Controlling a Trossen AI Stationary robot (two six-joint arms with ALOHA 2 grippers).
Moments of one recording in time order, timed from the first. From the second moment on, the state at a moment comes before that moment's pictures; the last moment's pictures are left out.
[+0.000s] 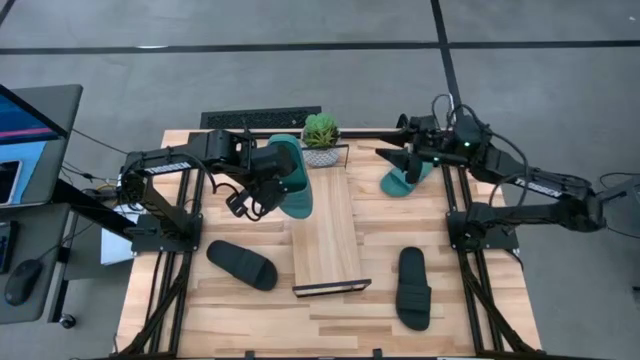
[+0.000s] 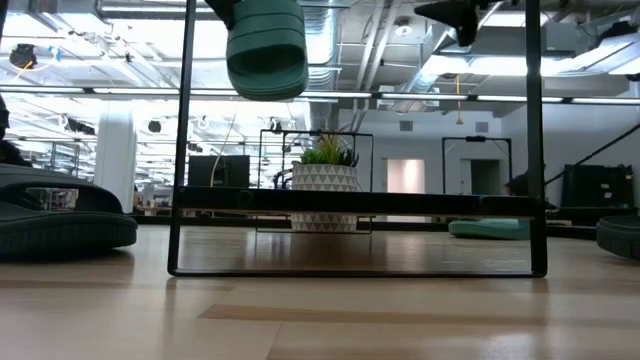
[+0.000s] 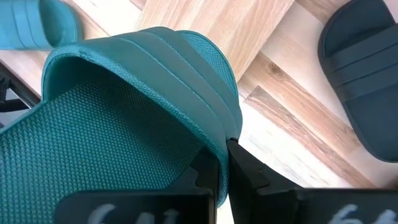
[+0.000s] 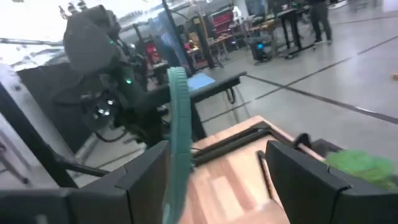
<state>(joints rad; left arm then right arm) 0.06 1.60 1.87 -1.49 -0.05 0.96 -0.39 0.90 0.87 0.00 -0.24 0.31</state>
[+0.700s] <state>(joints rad) 0.05 1.60 1.87 -1.55 -0.02 1.02 -0.46 1.48 1.75 -0.81 -0.45 -0.05</state>
